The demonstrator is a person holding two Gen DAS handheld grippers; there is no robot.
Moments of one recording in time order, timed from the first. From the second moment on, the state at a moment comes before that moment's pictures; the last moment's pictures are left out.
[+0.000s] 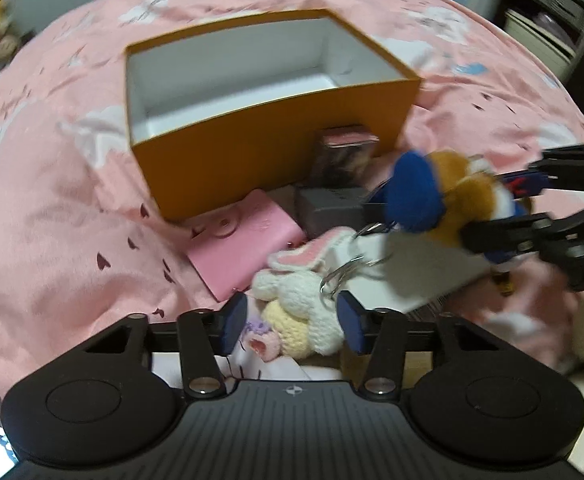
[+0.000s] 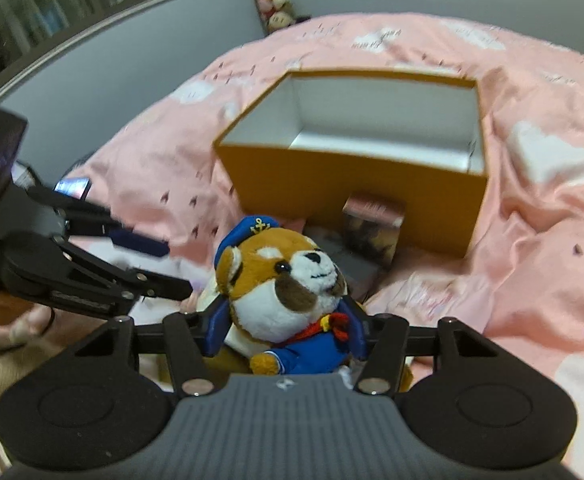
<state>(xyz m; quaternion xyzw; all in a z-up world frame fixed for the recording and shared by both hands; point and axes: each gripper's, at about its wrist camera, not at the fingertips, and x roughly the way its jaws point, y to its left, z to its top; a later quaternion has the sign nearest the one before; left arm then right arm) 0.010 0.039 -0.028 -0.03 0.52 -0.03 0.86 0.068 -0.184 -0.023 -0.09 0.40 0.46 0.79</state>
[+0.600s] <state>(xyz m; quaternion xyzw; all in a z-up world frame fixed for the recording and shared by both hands) 0.043 0.056 -0.078 -0.15 0.56 -0.03 0.82 0.102 -0.177 -0.029 -0.06 0.40 0.41 0.82</state>
